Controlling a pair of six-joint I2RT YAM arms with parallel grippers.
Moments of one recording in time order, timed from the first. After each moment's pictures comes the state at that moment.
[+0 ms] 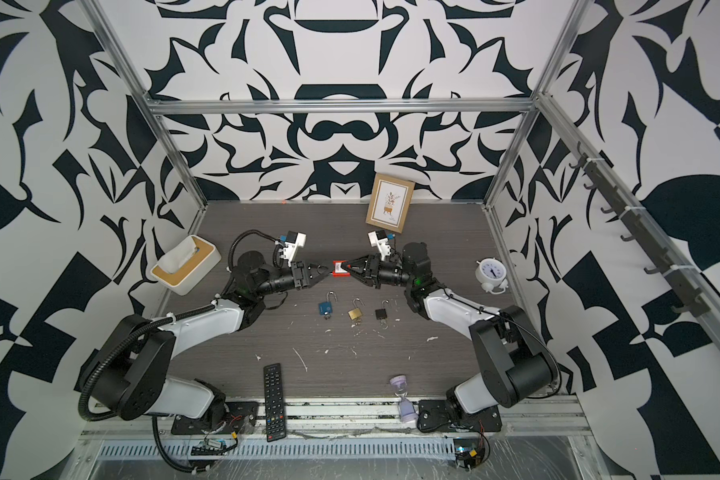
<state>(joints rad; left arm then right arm) -0.50 1.45 0.65 0.81 0.84 -1.07 0.41 1.47 0.72 0.64 -0.93 1.21</state>
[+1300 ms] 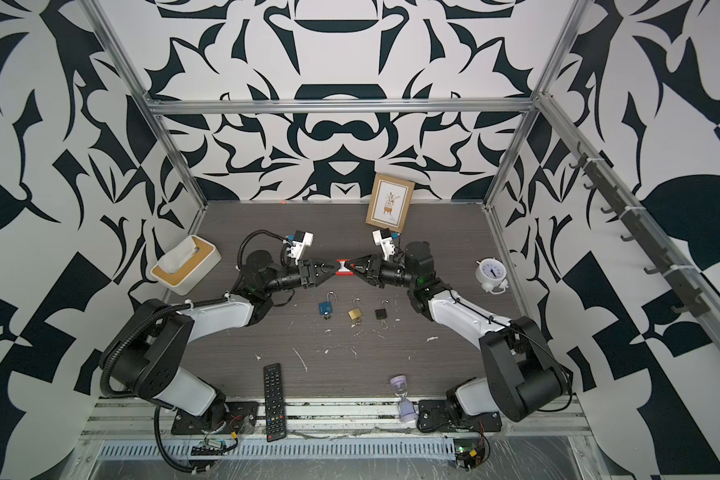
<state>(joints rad) -0.52 1.57 0.68 0.94 0.85 -1.14 0.41 1.42 0.72 0.53 -0.87 1.13</state>
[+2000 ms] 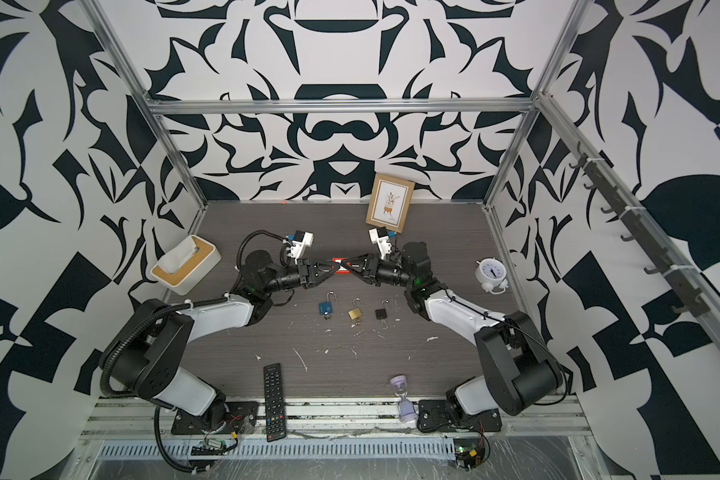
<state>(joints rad) -0.52 1.57 0.68 0.95 0.86 -1.20 0.44 1.45 0.73 0.61 -0.87 1.13</state>
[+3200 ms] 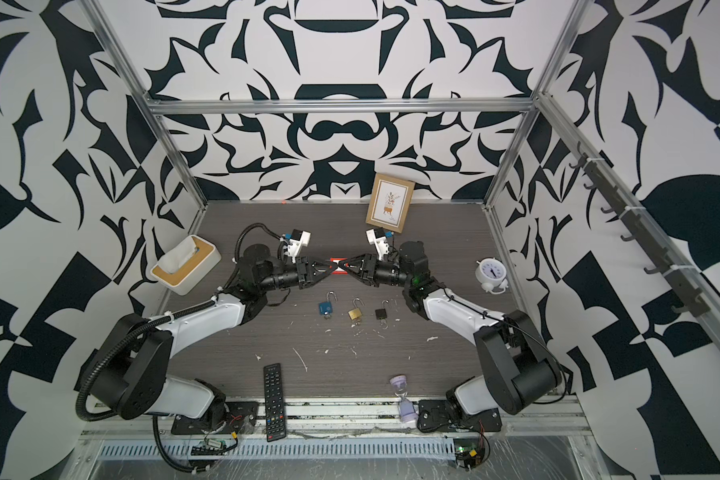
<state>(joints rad) -0.51 1.46 0.72 0.65 0.83 -1.10 0.44 1.45 0.74 0.54 -0.86 1.09</state>
